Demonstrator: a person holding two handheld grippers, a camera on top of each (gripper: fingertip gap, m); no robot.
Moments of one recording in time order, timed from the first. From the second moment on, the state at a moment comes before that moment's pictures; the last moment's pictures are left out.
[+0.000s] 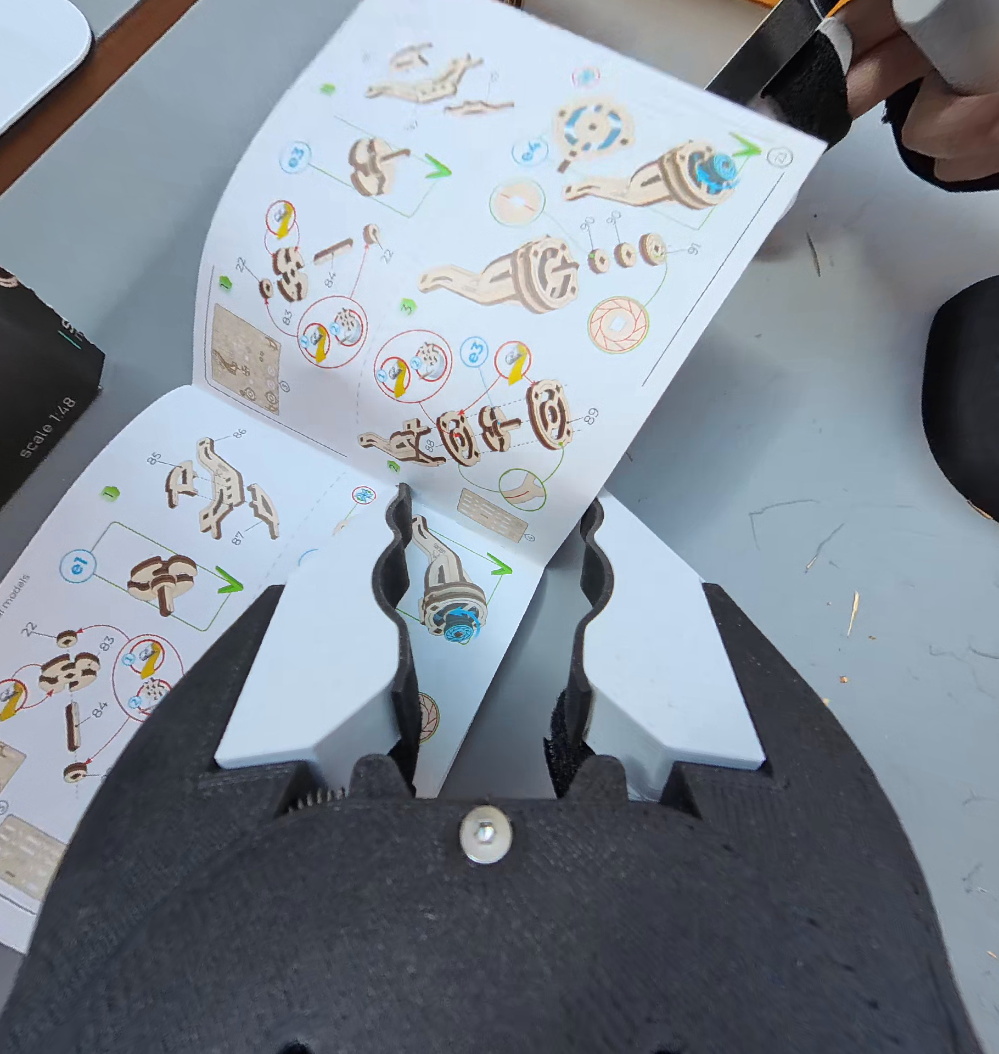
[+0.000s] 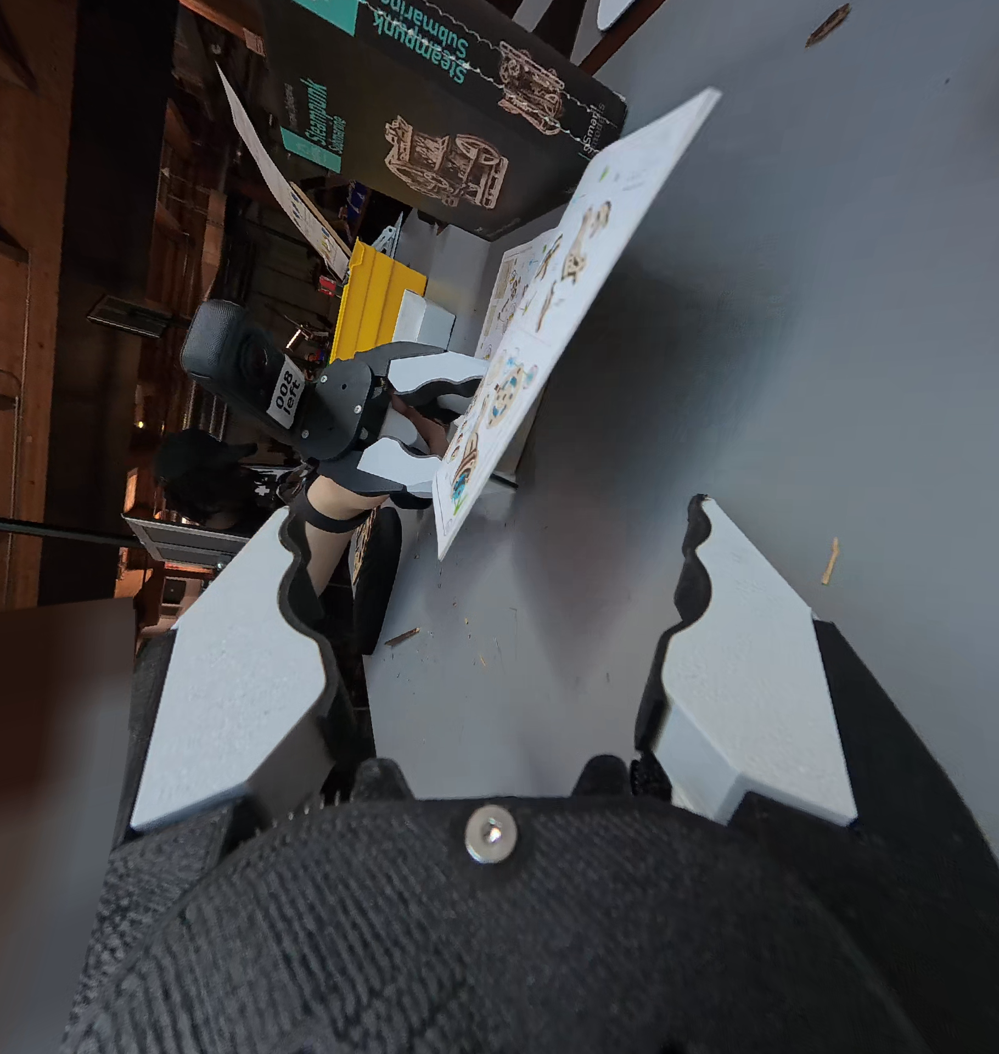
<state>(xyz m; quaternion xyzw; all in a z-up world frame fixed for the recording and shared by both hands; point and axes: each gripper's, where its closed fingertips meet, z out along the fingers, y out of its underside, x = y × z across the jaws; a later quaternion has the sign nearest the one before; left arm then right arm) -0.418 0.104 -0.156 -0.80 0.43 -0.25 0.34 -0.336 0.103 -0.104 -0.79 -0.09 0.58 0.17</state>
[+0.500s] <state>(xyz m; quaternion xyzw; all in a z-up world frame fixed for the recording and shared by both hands) -0.412 0.086 -0.148 -0.80 0.44 -0.27 0.30 -0.349 0.094 -0.097 -0.71 -0.08 0.69 0.12</state>
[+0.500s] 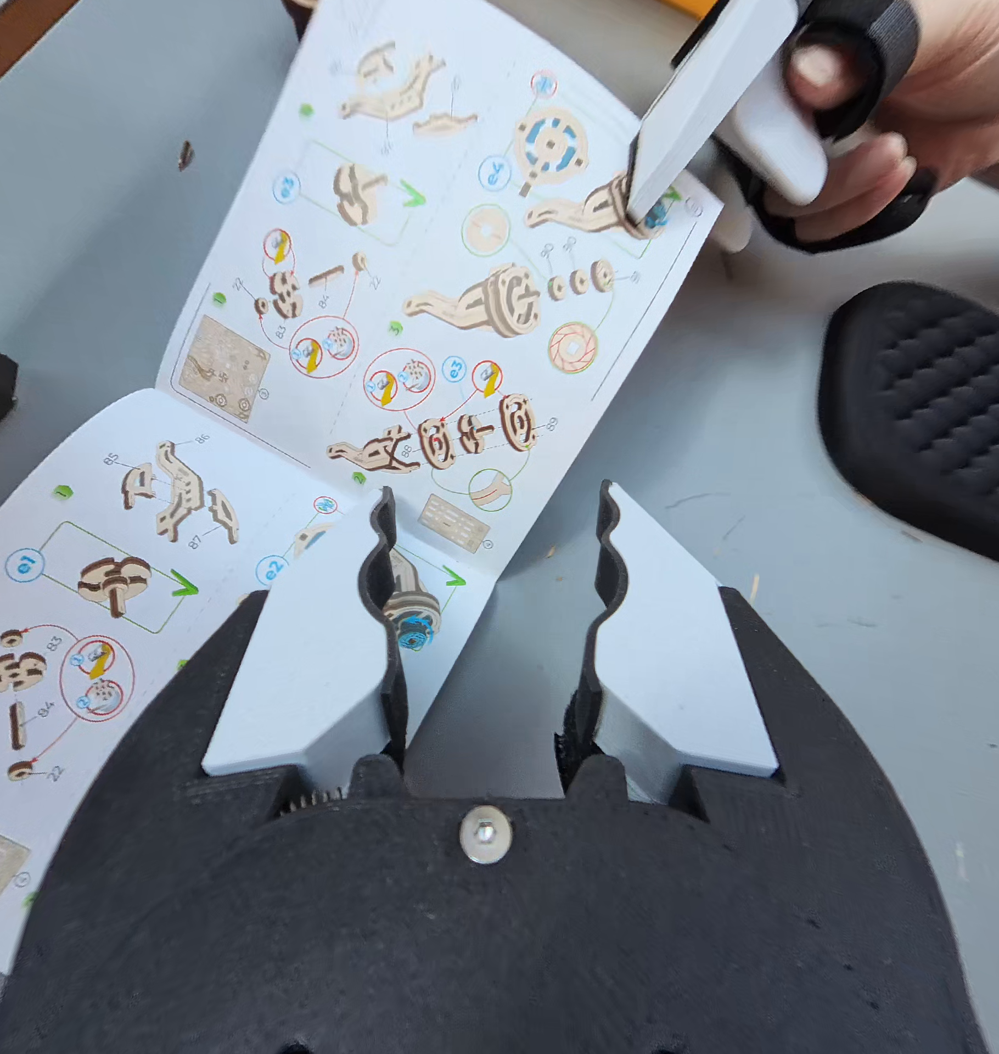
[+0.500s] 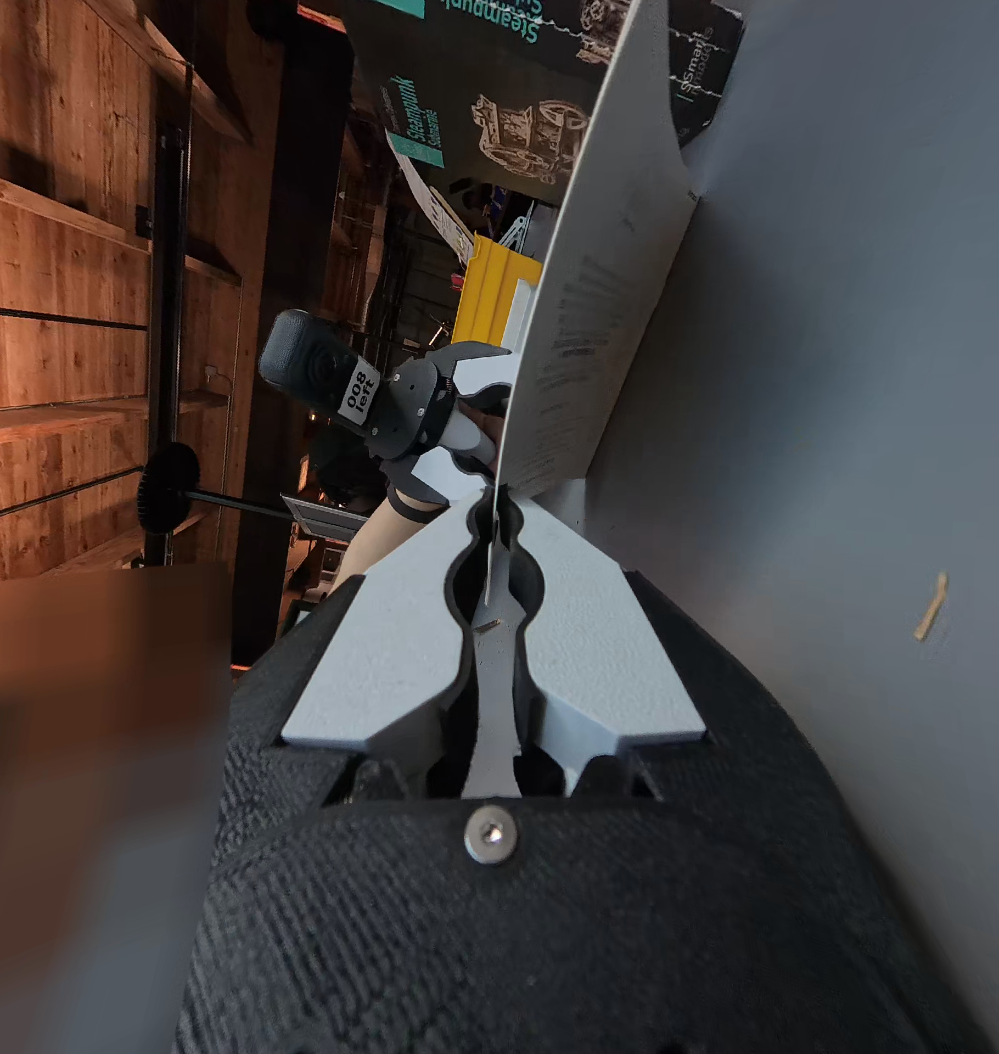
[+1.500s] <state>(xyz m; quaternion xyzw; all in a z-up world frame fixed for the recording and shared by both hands) -0.304 0.081 -0.134 -0.78 0.47 -0.23 0.34 -0.326 0.060 -0.107 -0.71 -0.16 0.66 0.19</state>
